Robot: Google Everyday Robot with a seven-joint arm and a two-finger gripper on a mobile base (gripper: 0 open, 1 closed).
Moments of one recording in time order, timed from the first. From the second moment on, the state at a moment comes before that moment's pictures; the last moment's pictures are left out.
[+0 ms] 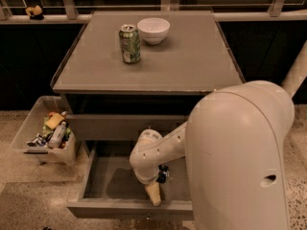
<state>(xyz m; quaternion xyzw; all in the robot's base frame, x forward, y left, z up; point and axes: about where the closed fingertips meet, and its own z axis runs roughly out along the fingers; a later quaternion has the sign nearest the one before) 0.505 0.010 0.426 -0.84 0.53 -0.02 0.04</state>
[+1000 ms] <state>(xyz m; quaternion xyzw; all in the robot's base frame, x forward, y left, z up) 0.514 0.007 0.420 -0.84 0.54 0.00 0.05</state>
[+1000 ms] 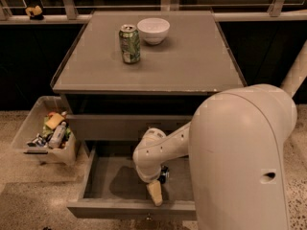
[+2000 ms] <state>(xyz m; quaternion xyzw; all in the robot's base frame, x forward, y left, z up) 0.575 0.050 0.452 -0.87 0.50 -0.03 0.01</state>
